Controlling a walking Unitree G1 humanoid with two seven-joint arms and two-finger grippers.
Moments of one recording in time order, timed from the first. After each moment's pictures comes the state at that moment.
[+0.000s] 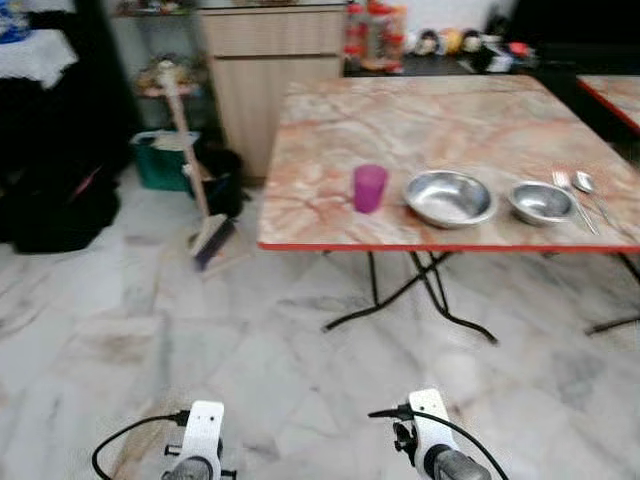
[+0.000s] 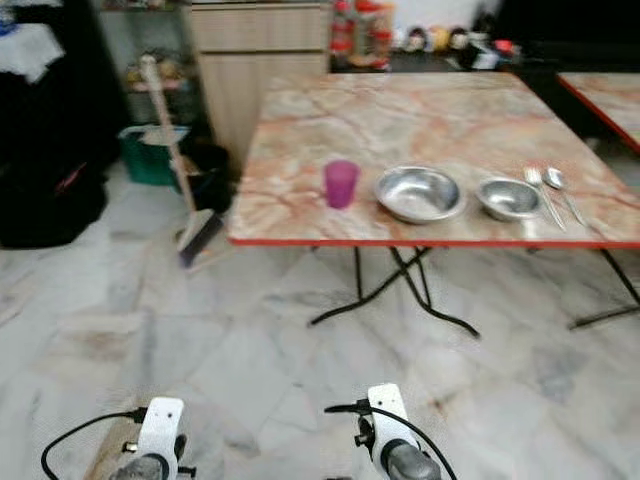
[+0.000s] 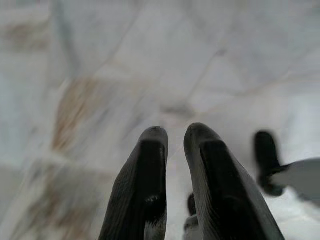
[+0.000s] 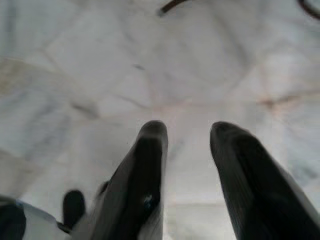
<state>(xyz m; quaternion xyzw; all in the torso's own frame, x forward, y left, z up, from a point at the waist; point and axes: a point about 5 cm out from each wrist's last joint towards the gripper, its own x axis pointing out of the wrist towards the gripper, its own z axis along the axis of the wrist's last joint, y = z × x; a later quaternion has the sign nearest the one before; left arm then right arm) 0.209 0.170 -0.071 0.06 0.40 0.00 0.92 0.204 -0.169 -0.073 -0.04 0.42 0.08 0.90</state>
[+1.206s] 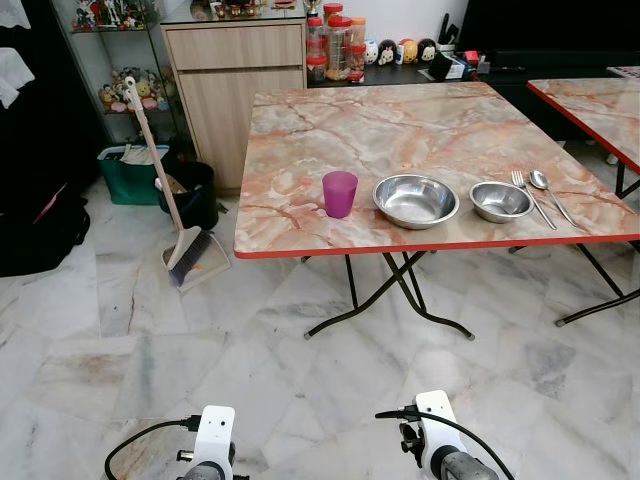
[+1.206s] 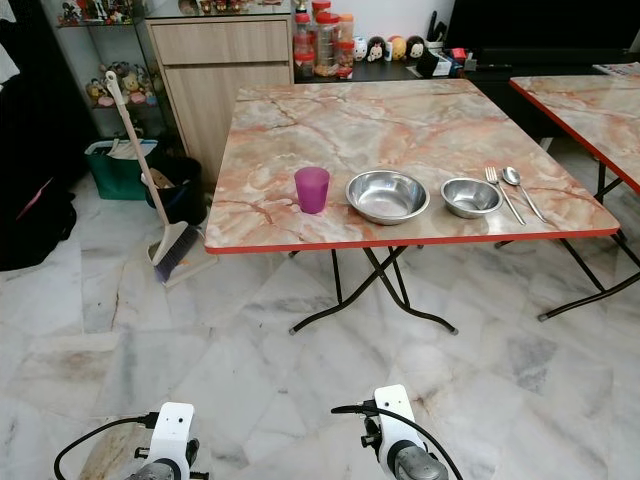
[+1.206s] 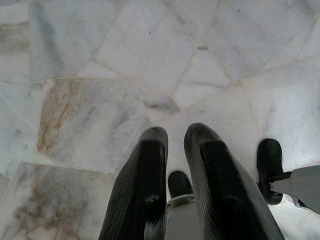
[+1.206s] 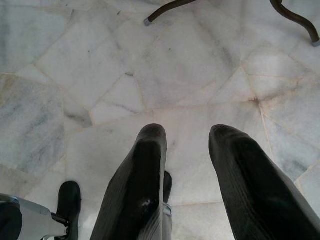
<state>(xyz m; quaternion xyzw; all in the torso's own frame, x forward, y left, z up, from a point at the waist) 0.199 0.166 -0.076 0.05 0.41 0.00 0.91 0.202 -0.168 -0.074 -0.03 0.41 0.08 0.91</state>
